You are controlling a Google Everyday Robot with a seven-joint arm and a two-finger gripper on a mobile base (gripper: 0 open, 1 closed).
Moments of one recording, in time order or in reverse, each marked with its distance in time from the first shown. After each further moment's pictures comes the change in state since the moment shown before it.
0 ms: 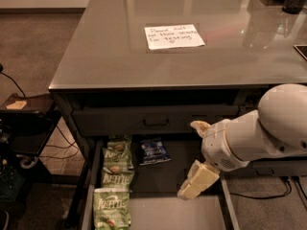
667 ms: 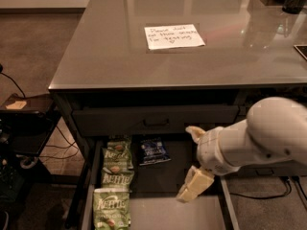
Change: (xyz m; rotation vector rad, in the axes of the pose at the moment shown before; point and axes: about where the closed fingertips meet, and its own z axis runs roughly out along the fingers) arm 0.016 -0.003 0.028 -0.002 0.000 -0.054
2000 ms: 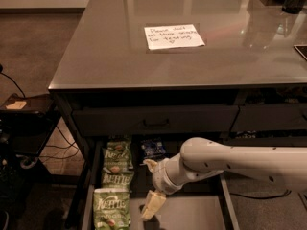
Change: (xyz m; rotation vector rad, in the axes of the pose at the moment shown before) arm 0.019 0.037 0.222 -0.243 -0.099 -0.069
